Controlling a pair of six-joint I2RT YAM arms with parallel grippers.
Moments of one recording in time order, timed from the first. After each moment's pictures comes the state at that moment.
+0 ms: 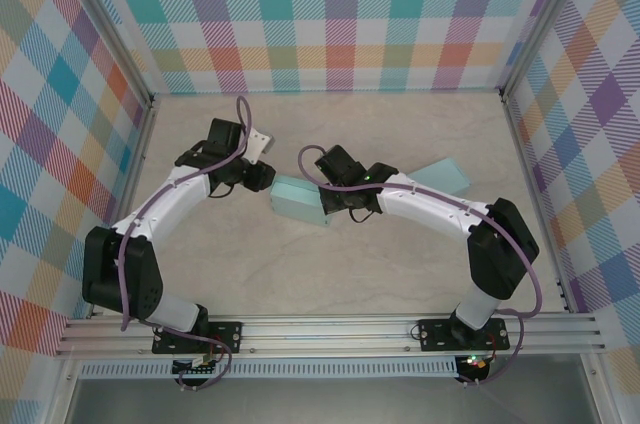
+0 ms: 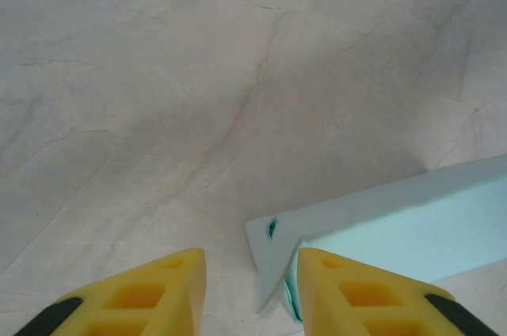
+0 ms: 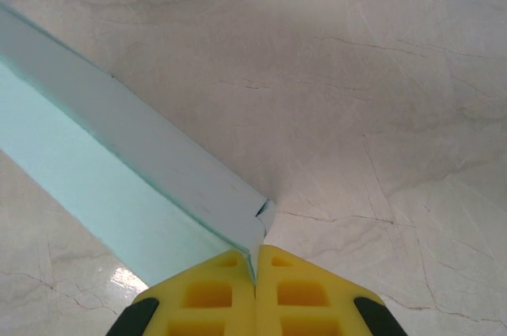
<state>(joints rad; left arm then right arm) -0.27 1.49 1.13 -0.58 0.24 0.15 0.85 1.67 1.29 -0.63 0.16 0.43</state>
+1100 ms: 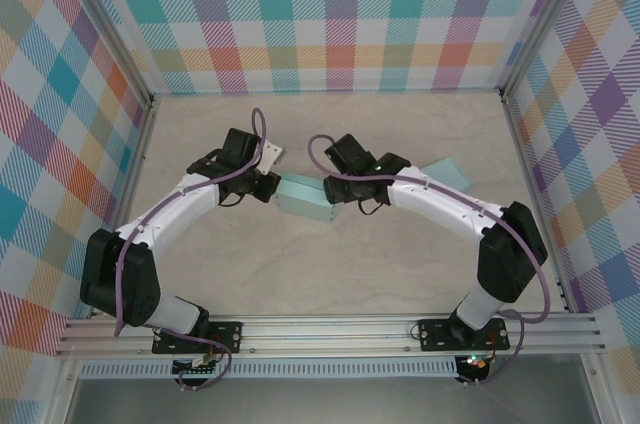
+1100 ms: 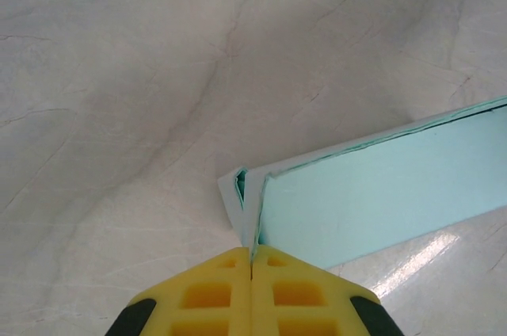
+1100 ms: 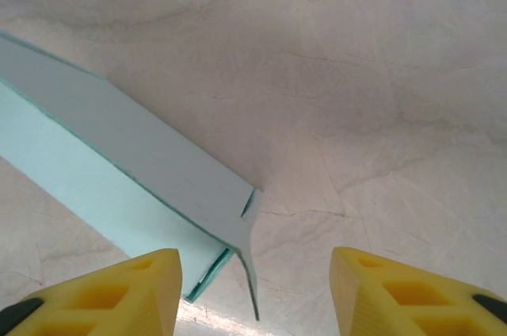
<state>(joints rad) -0.39 1.45 1.08 -0.58 0.15 0.10 0.78 1.62 1.33 -0.72 0.16 0.40</state>
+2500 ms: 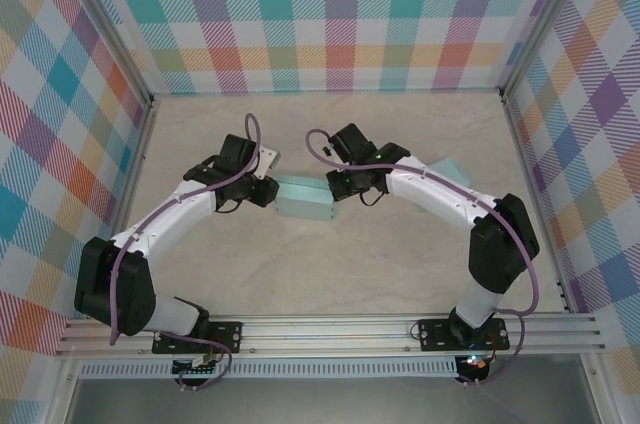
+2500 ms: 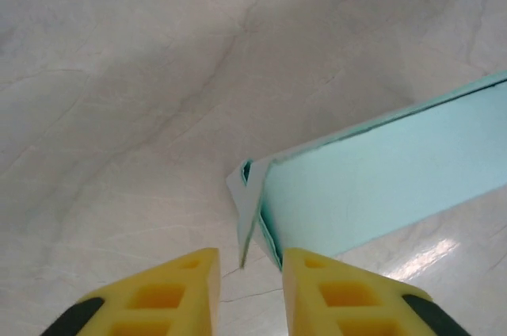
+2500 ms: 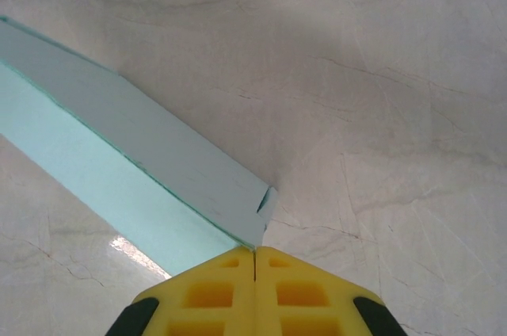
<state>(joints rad) -0.39 1.40 1.03 -0.59 0.10 0.03 0.74 1.70 1.40 -0.74 0.02 0.25</state>
